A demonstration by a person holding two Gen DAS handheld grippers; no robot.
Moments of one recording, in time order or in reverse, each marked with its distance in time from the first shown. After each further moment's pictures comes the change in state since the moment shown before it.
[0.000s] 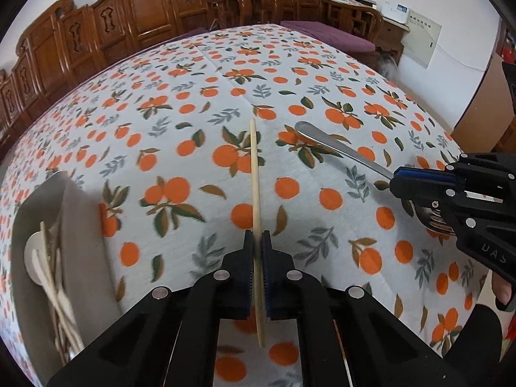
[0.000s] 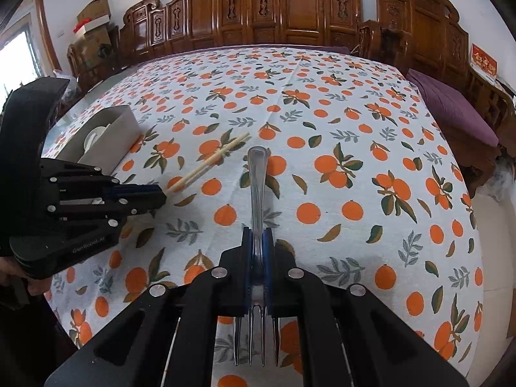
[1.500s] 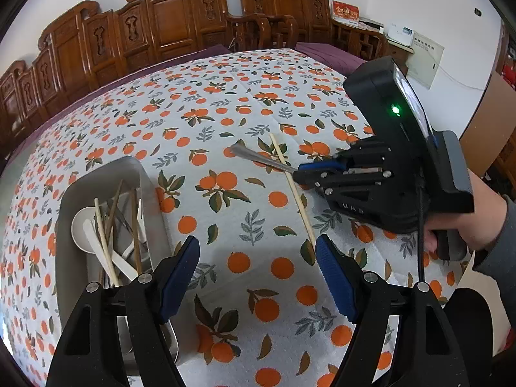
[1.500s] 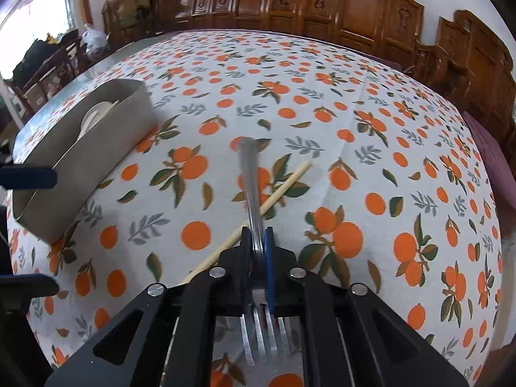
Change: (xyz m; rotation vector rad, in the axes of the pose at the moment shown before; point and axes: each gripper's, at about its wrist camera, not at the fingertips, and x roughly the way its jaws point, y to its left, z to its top) left arm -0.061 0.026 -0.025 -0.048 -0.076 0.017; right arm 0.078 0.045 0.053 -0.207 0.068 0.051
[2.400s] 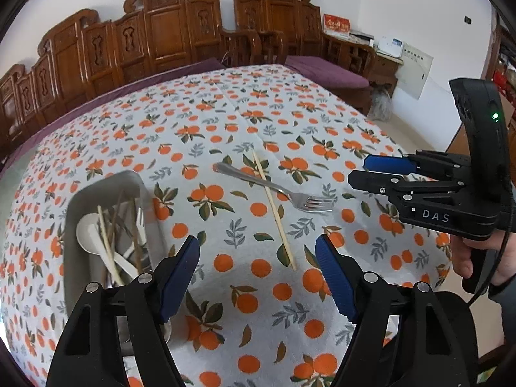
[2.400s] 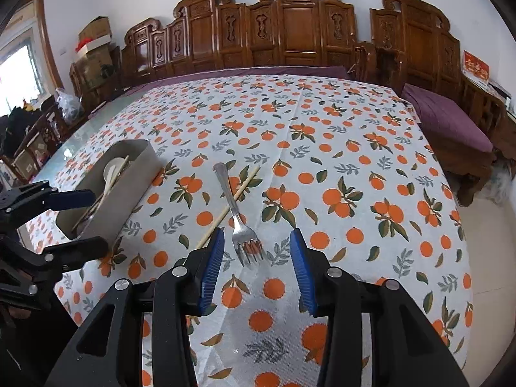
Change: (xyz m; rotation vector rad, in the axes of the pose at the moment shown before) left arm -0.028 -0.012 0.000 -0.003 -0.049 -0.035; right arm -0.104 -0.016 -0.047 0.233 -0.149 -0.051
